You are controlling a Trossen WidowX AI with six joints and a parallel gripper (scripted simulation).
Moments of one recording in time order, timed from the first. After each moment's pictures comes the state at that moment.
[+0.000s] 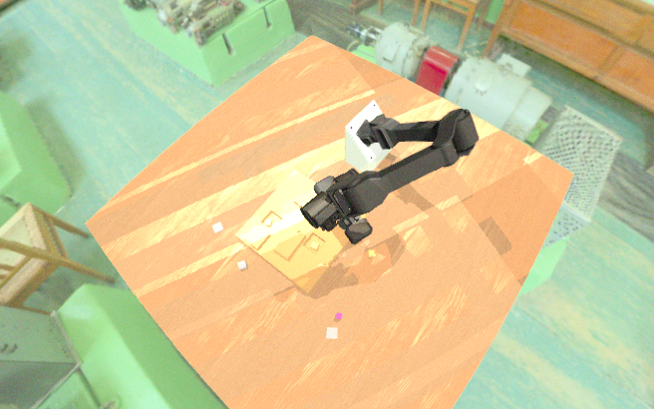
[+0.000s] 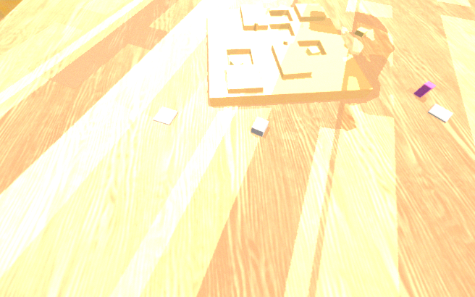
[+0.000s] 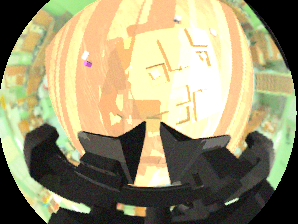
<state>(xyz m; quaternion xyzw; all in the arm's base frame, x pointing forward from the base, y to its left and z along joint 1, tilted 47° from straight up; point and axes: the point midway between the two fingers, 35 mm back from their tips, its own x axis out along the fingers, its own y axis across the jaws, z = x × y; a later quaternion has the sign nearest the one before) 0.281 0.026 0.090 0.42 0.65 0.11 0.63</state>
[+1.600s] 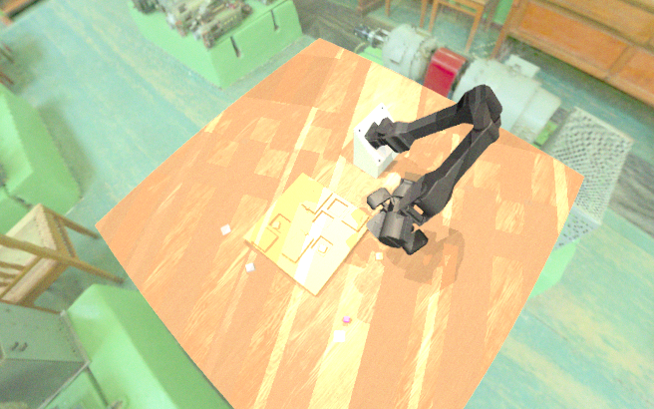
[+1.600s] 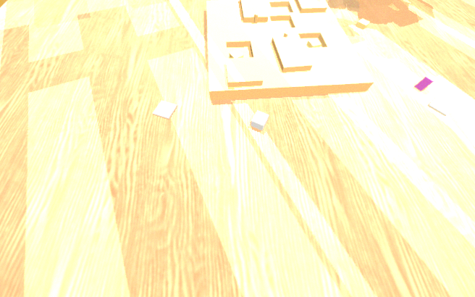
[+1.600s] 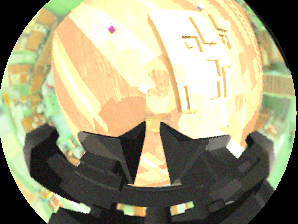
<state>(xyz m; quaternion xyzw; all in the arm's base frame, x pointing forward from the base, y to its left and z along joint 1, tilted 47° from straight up) 0.235 0.121 0.150 0.43 0.64 0.13 0.62</state>
